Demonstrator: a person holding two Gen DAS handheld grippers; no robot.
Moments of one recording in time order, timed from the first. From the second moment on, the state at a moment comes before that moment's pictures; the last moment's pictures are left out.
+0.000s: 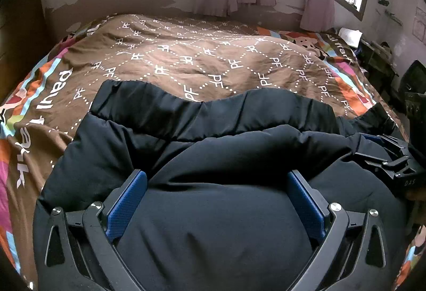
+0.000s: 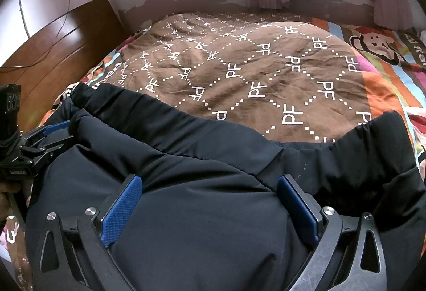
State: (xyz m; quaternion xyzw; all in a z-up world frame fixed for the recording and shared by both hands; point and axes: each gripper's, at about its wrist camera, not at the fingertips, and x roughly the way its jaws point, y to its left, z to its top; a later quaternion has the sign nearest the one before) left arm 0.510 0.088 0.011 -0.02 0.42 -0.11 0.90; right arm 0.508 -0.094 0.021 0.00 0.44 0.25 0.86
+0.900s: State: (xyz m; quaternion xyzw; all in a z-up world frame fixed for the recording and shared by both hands) left arm 0.511 0.091 0.007 -0.03 0.42 -0.11 0.90; right arm 0.506 -0.094 0.019 0.00 0.44 0.25 0.86
